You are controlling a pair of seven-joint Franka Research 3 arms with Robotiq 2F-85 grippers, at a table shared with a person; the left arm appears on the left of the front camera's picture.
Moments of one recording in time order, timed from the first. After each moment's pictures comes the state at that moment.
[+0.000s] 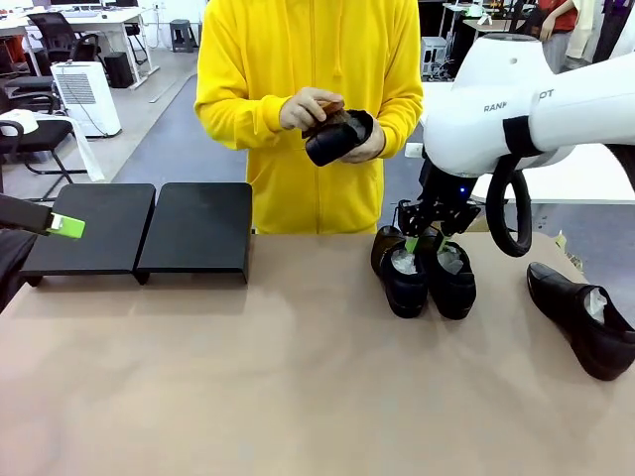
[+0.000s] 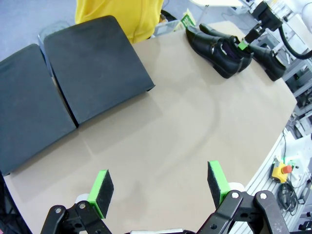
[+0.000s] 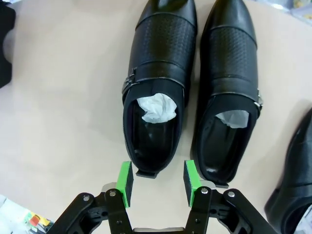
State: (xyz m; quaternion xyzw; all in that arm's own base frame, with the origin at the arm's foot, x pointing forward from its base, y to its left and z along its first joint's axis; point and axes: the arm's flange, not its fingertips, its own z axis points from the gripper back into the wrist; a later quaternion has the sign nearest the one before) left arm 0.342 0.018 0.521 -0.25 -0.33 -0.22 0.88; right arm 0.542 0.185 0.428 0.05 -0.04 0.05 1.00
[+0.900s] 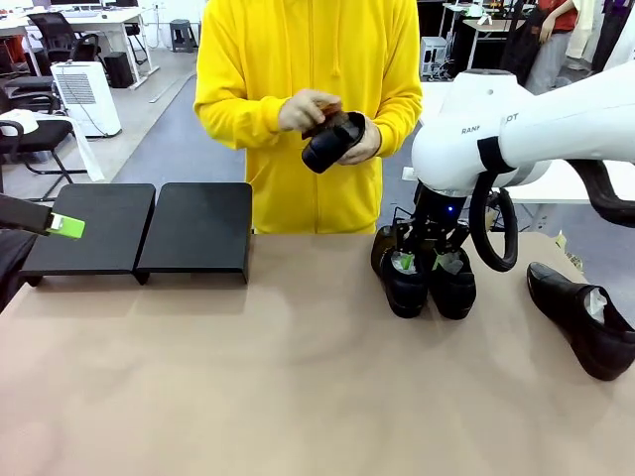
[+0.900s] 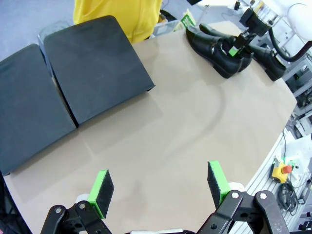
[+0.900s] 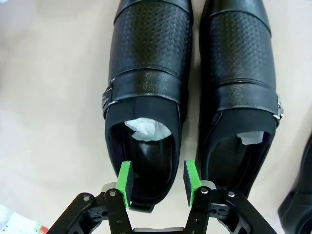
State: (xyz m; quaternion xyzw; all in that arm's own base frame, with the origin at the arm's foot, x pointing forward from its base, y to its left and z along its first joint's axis) left arm 0.342 0.018 0.521 -0.25 -0.33 -0.22 0.88; right arm 0.564 0.184 0.380 0.05 0.00 0.00 1.00
